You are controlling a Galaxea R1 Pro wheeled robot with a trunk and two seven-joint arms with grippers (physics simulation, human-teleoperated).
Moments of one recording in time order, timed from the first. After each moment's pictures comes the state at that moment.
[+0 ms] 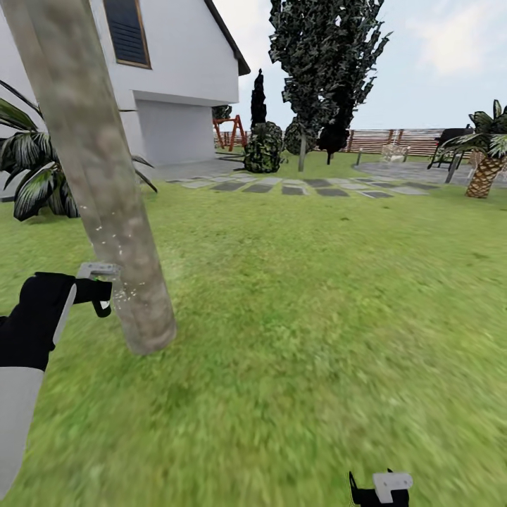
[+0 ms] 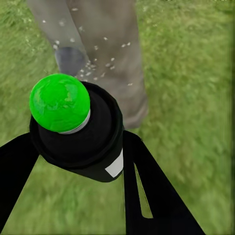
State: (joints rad) left arm -0.91 0.35 0.06 -1.17 -0.11 0.99 -0.22; right arm -0.33 -0.06 -0.34 -0.18 0.44 -0.60 -0.10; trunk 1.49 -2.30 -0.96
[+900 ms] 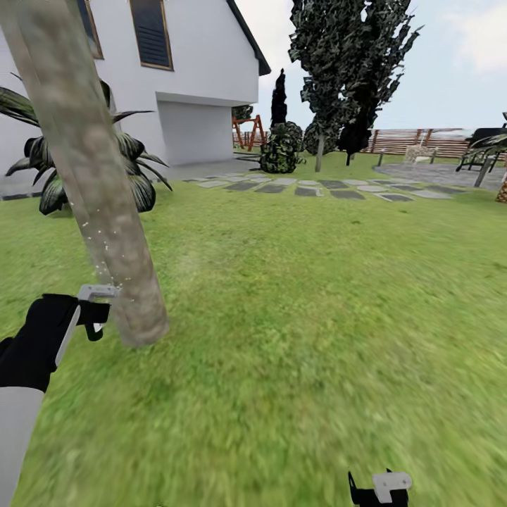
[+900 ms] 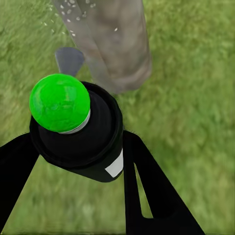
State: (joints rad) left arm -0.81 0.34 0.07 -1.14 -0.11 0.98 -0.14; right arm -0.33 -0.05 -0.34 -0.18 0.44 -0.60 -0.10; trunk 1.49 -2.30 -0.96
